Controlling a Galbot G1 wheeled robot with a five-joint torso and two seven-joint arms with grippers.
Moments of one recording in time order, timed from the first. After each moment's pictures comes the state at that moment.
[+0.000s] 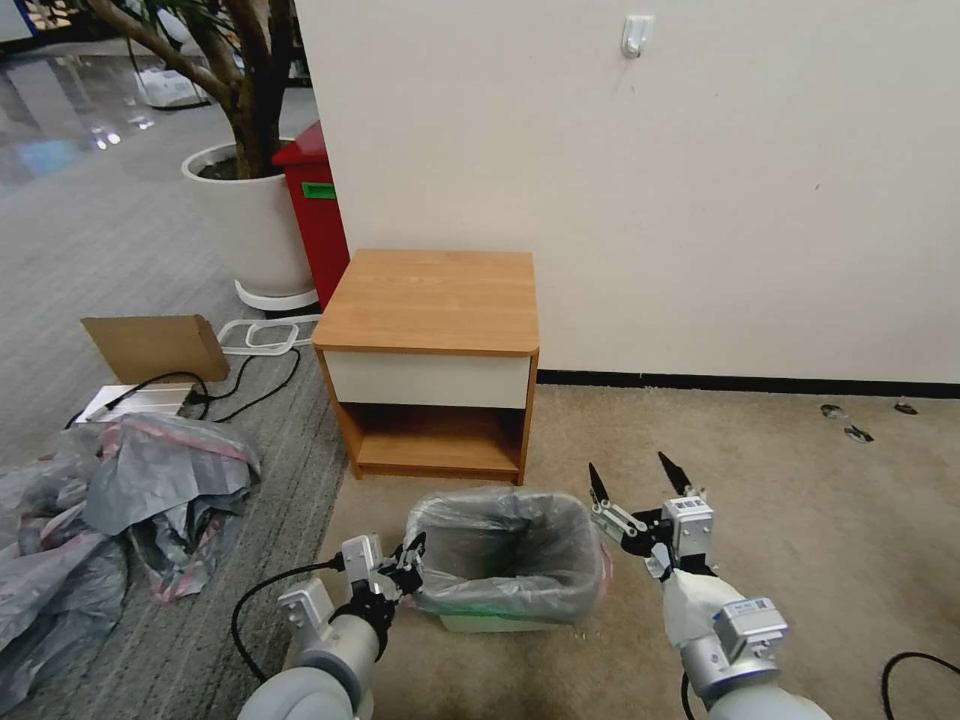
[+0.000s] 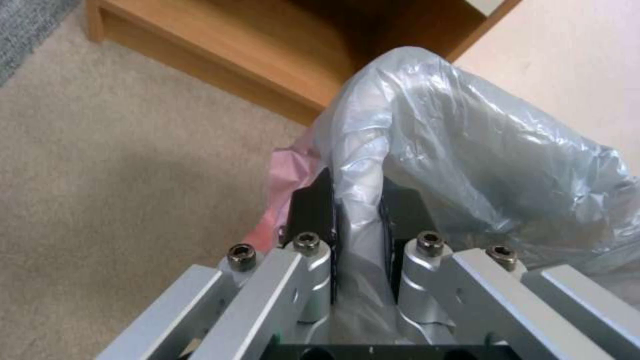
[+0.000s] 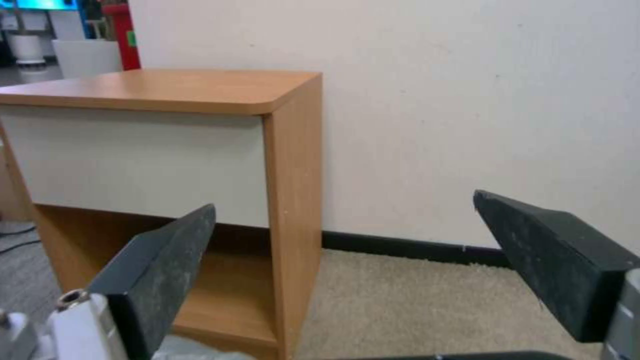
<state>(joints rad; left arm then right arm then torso) 1.67 -1.35 -0.33 -2.19 -0.74 0.42 -0.30 -1.74 1.25 0.37 2.29 0.09 -0.06 0.19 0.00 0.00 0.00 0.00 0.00</state>
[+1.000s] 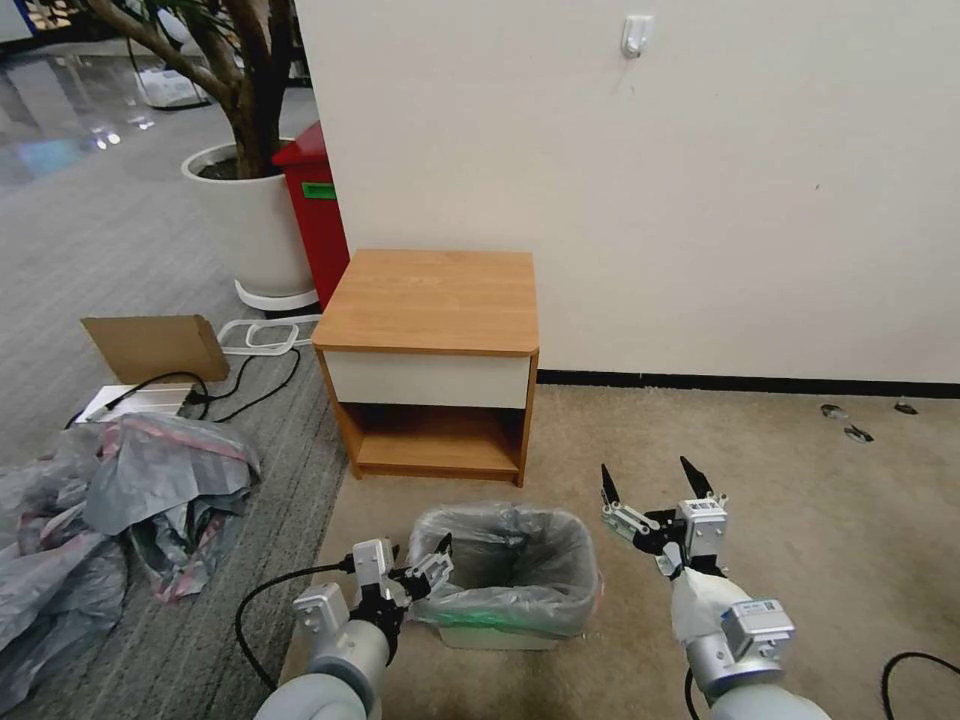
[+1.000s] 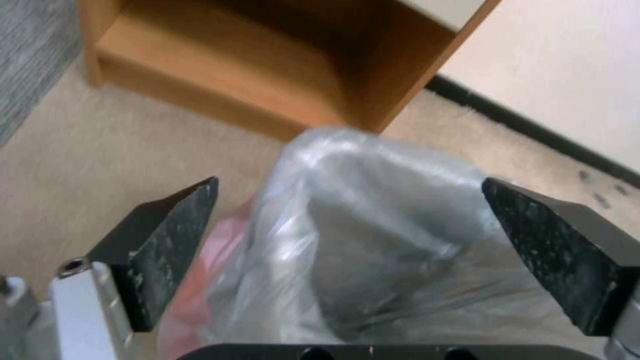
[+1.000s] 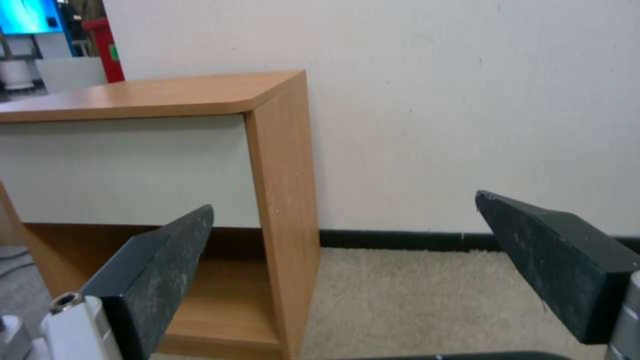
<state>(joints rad) 1.69 -1.34 -0.31 -2.23 -0.64 0.39 -0.28 -1.75 1.26 0.38 2.26 0.17 0.00 0.22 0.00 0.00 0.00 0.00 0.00</state>
